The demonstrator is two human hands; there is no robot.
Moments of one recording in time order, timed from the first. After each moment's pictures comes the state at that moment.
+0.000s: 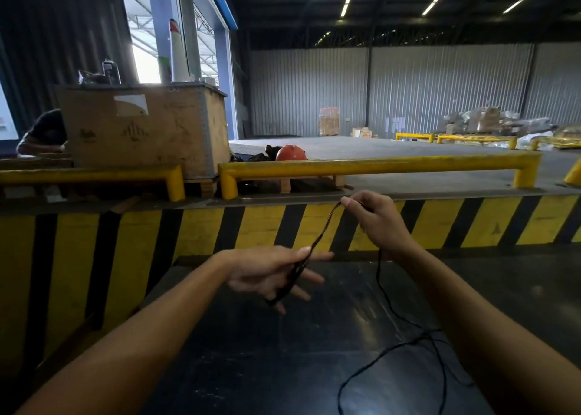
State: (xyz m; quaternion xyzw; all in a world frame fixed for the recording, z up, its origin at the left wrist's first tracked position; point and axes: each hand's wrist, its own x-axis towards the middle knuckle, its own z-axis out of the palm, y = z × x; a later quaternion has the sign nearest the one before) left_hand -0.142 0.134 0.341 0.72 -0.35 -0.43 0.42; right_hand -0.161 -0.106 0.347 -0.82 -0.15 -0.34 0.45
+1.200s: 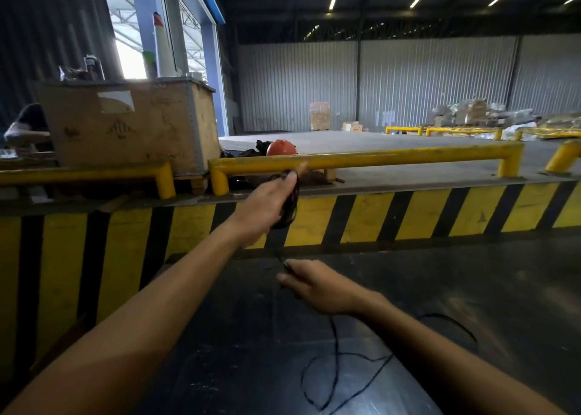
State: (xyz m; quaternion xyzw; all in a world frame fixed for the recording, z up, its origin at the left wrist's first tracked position) left_hand -0.162 0.105 0.383 0.76 -0.38 0.01 0.54; right_hand -0.209 -0.031 0.291 -0.90 -0.26 -0.05 0.35
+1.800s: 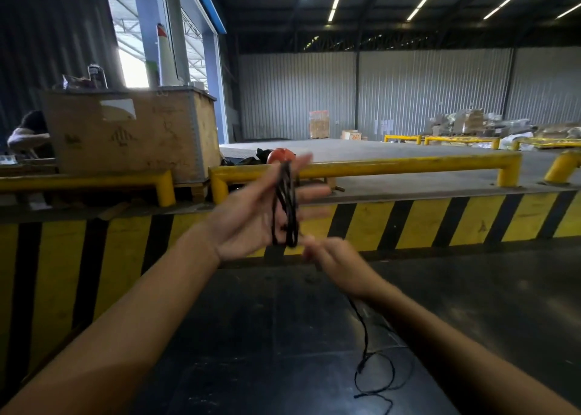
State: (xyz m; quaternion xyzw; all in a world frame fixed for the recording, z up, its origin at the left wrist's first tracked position) left_hand -0.183 0.130 0.405 0.48 -0.42 -0.32 0.70; right_hand -0.198 -0.057 0.314 -0.86 -0.19 -0.18 0.43
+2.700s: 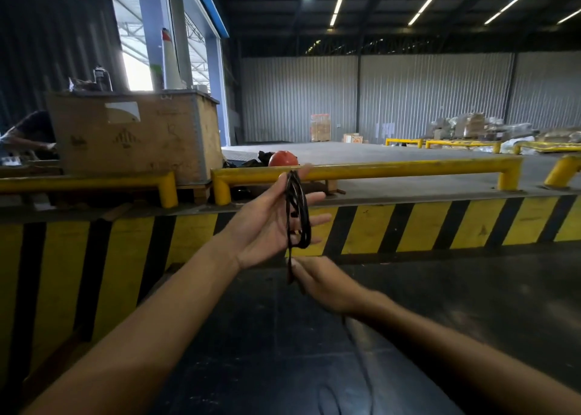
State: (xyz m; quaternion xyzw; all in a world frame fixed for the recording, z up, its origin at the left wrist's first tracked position) left_hand -0.179 0.117 0.388 0.47 -0.37 -0.30 0.74; right_hand -0.203 -0.034 0.303 -0.88 -0.26 -0.14 0.38
